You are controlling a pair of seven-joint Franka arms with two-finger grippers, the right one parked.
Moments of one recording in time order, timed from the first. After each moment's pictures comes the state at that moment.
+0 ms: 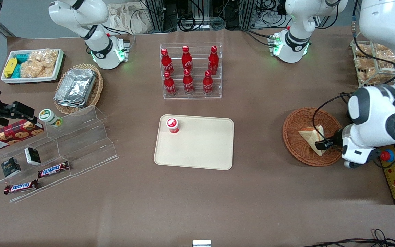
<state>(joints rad) -0.01 0.38 0.02 -1.87 0.00 2.09 -0.44</state>
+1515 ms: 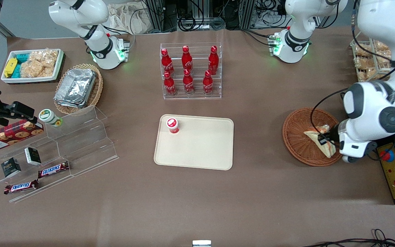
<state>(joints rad) -0.01 0.25 0.01 -1.89 0.00 2.02 -0.51</state>
